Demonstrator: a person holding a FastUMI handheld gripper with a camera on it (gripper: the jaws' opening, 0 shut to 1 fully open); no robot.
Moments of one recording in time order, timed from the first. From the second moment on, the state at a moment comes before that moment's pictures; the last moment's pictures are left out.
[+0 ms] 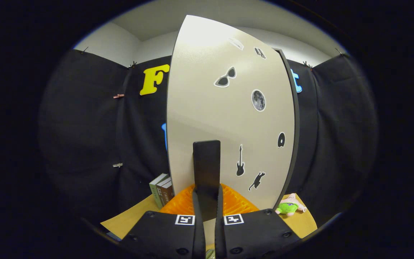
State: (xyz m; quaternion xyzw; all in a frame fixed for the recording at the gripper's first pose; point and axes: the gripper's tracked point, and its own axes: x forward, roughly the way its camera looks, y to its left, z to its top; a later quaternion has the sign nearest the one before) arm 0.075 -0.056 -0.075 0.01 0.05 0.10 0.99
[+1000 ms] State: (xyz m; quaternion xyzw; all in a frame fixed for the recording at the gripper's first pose) arm 0.022 -0.158 -0.066 0.03 0.05 0.12 0.99
